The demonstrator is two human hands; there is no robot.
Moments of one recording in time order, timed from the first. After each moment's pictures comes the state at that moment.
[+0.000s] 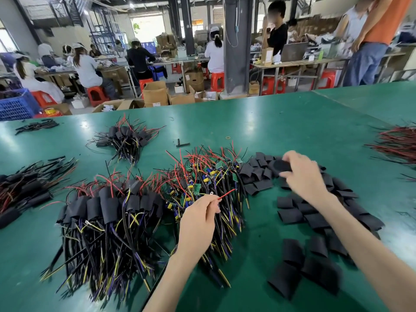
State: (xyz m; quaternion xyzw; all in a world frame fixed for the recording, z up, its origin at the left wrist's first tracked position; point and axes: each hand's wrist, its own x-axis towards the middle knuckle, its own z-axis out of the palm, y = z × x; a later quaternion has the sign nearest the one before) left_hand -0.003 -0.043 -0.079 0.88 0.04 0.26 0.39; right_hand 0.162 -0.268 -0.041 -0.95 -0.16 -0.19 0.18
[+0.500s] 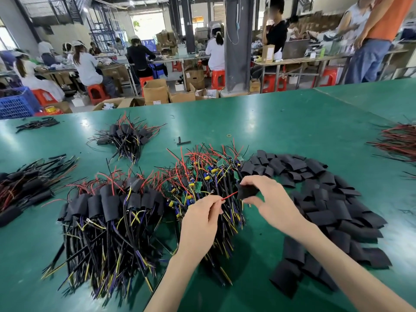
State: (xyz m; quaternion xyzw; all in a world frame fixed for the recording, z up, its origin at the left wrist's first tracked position) left_hand -0.013 -0.046 -0.076 0.90 0.02 0.25 0.37; right_hand 0.077 -0.217 -0.054 -0.86 -0.35 -0.12 0.36
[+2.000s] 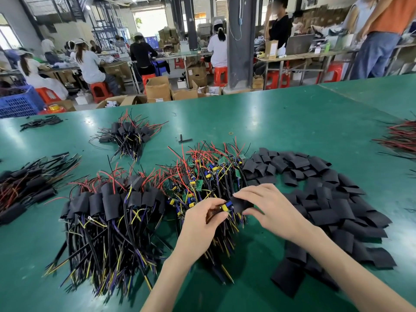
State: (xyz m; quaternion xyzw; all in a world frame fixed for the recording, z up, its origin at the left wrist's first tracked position) left_hand -0.021 -0.043 -0.068 0.87 0.02 0.17 0.46; right_hand 0.078 -0.223 -0.067 -0.83 -0.49 -0.15 0.21
